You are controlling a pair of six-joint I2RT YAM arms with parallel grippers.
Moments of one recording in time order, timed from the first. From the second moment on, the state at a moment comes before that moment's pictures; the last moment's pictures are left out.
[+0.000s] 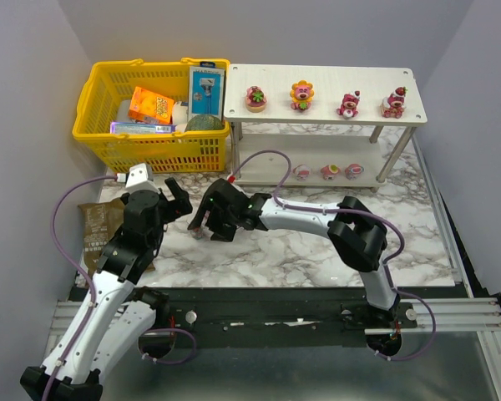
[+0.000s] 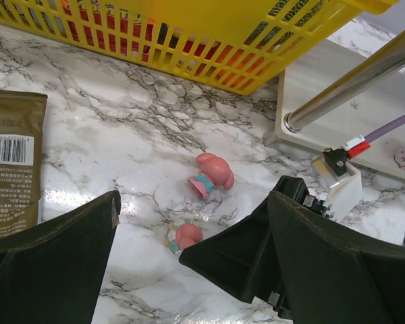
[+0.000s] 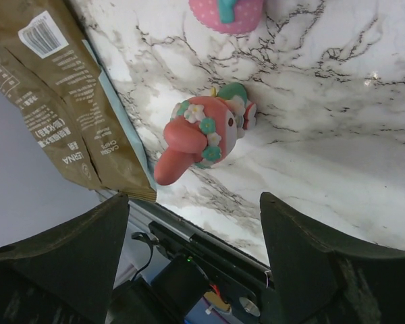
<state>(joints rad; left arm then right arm) -0.36 0.64 0.71 -0.46 -0.34 -0.51 1.05 2.05 1.52 -0.28 -0.04 1.30</state>
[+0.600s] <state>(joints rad) -0.36 0.63 0.71 -0.47 -0.34 -0.51 1.06 2.13 1.58 -0.26 0.04 1.35</state>
